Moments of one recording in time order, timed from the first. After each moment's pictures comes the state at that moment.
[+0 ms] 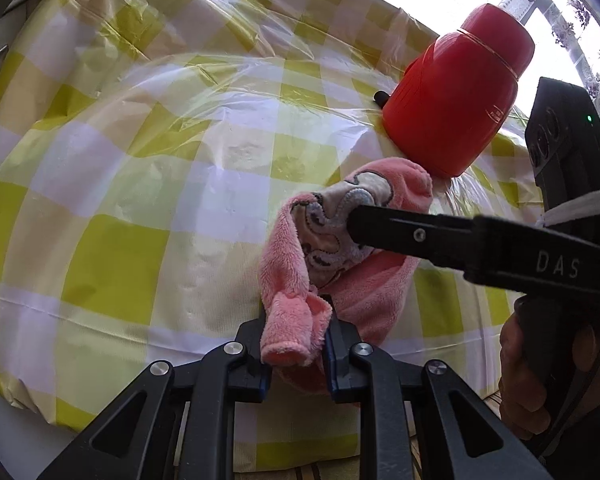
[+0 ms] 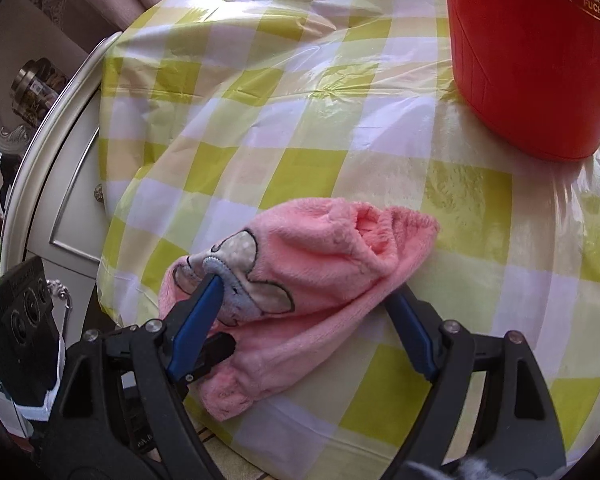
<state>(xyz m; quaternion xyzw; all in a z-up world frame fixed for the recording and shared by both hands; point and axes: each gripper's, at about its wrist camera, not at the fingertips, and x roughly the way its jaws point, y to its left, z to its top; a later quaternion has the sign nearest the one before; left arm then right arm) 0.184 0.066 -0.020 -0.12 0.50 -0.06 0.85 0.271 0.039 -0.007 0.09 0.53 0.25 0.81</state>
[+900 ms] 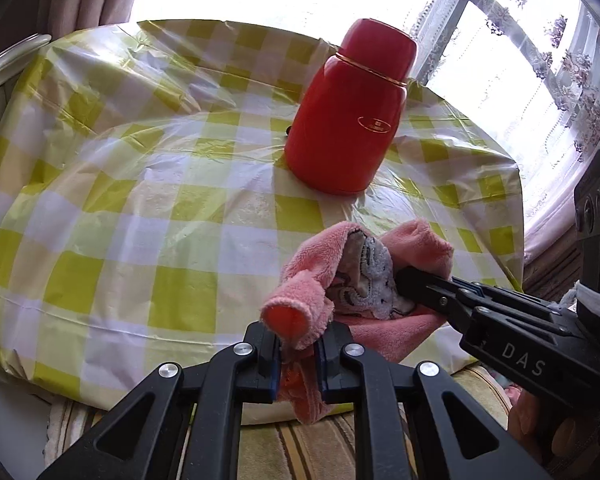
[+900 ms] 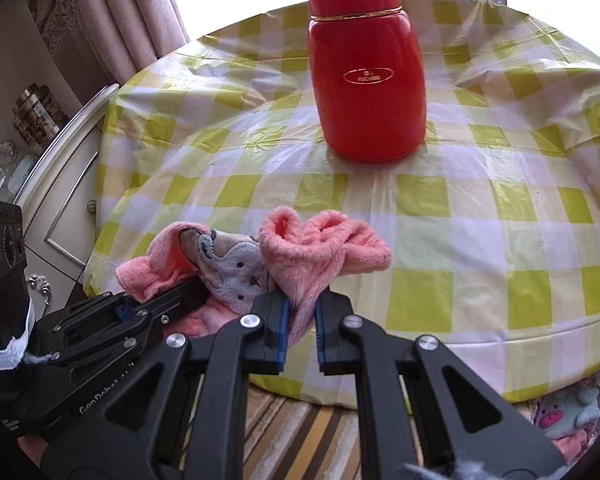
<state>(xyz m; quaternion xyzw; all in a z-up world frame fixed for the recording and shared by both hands) 0.146 -0.018 0.047 -0.11 0.44 -0.11 0.89 0.160 -0.060 0.067 0.06 0.44 0.14 0.88</state>
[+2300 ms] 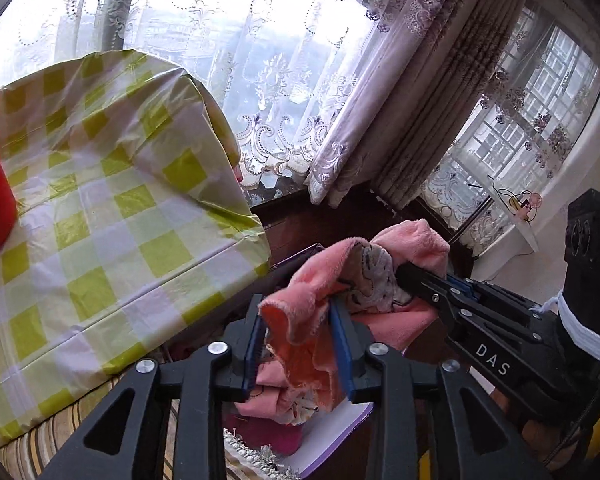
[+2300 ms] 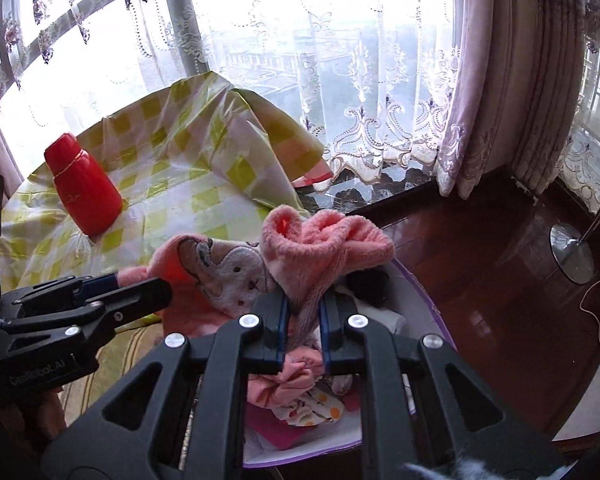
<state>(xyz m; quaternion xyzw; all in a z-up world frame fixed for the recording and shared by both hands) 0.058 -0.367 0.112 0.02 0.45 -0.42 0.79 -0.056 -0.388 0.123 0.12 0.37 -0.20 0.90</state>
